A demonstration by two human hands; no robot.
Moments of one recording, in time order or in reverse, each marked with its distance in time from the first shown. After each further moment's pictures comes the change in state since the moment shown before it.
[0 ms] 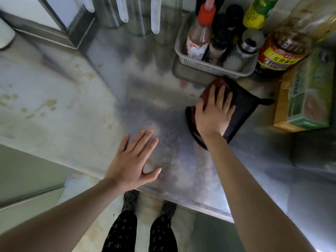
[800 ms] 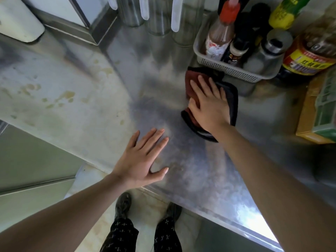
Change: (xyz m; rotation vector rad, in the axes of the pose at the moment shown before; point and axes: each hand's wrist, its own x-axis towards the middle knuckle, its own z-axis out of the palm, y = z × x) left_hand -0.003 0.000 0.000 0.036 0.034 0.016; right_hand 0.024 -0.021 0.003 -0.134 -0.085 -0.575
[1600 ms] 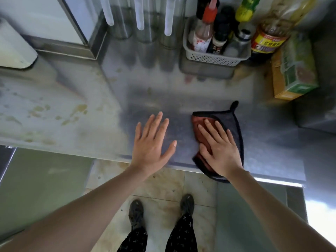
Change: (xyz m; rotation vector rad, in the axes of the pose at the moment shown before) left_hand -0.022 -0.035 -0.020 -0.195 0.158 -0.032; right_hand -0.180 -0.069 0.027 -0.003 0.005 0.205
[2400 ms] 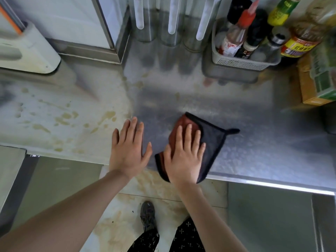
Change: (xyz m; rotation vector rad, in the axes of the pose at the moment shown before) left_hand -0.017 -0.124 -0.036 0.203 -0.155 -0.159; right_hand 0.038 -0.205 0.027 0.114 0.063 0.341
